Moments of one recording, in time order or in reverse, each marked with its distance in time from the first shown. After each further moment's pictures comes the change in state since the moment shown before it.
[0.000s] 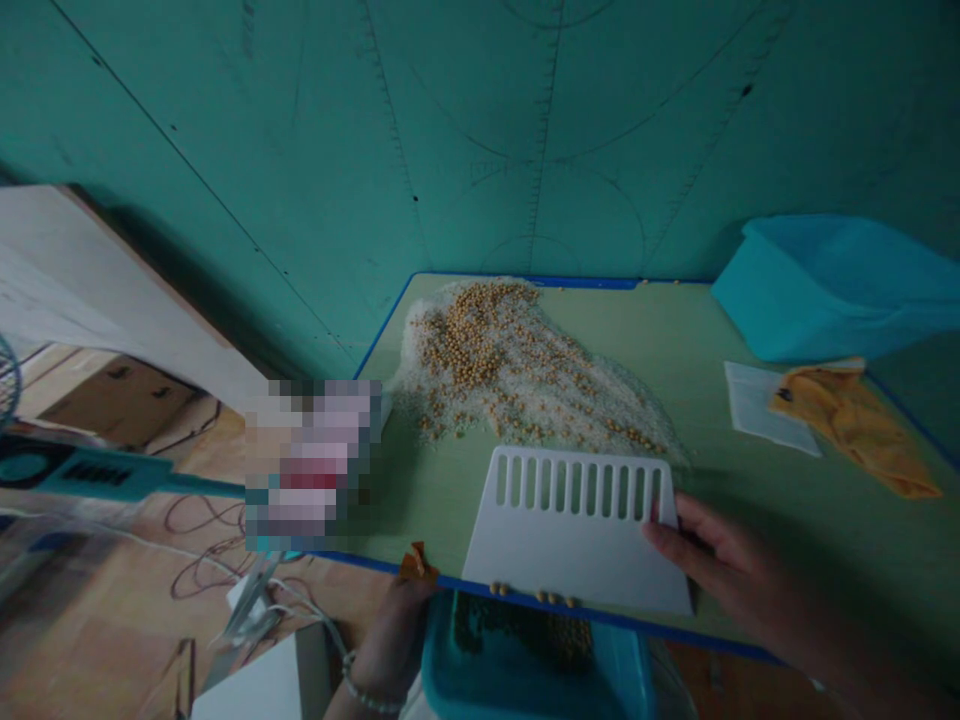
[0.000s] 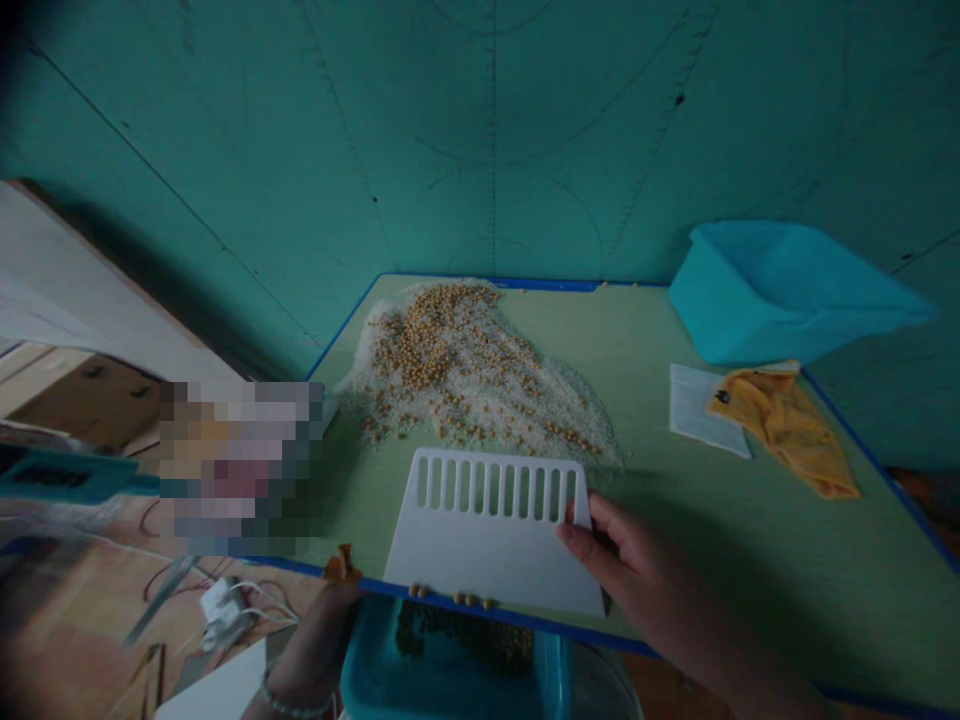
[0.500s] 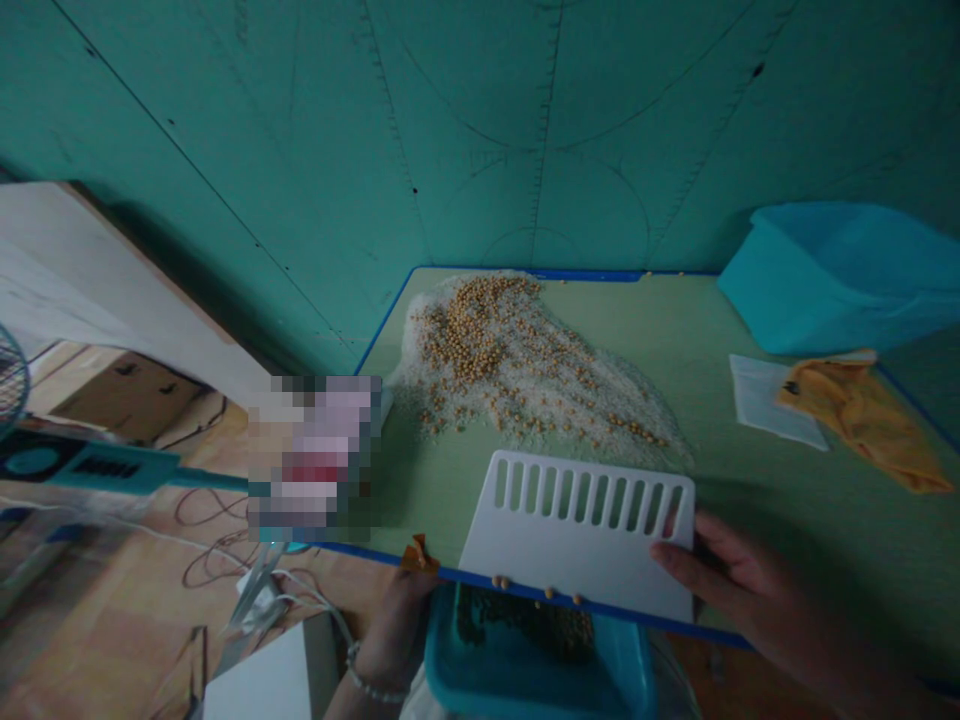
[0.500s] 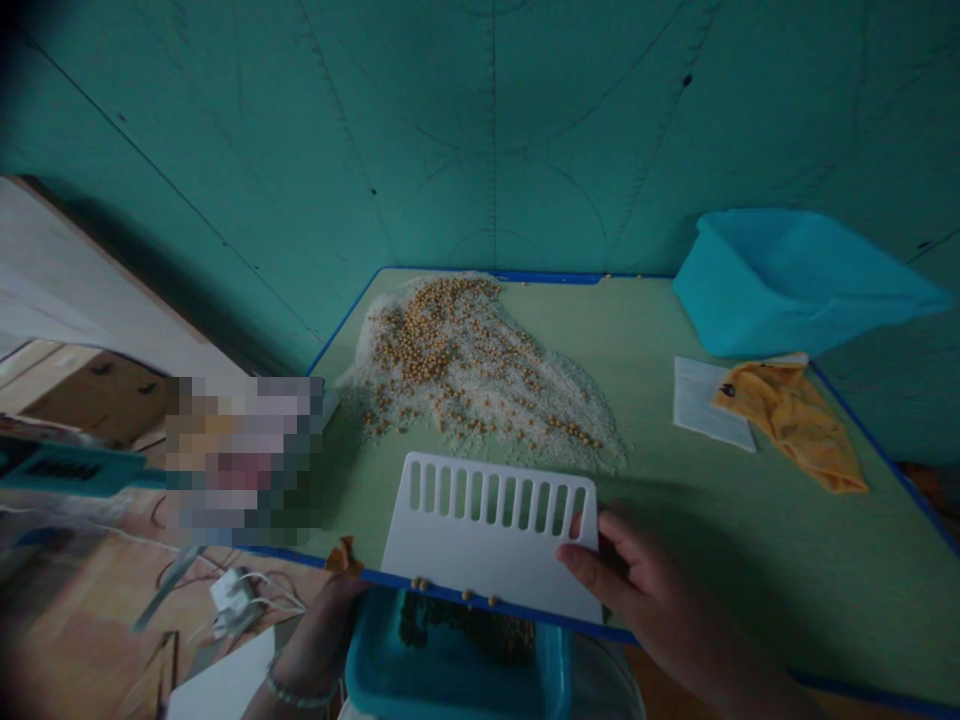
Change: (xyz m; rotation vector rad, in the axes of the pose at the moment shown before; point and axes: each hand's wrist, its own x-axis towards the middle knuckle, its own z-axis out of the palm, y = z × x) left_hand -0.062 -0.002 0.045 -0.088 -0.041 0.161; right_hand -0.013 0.007 0.004 0.014 0.074 0.026
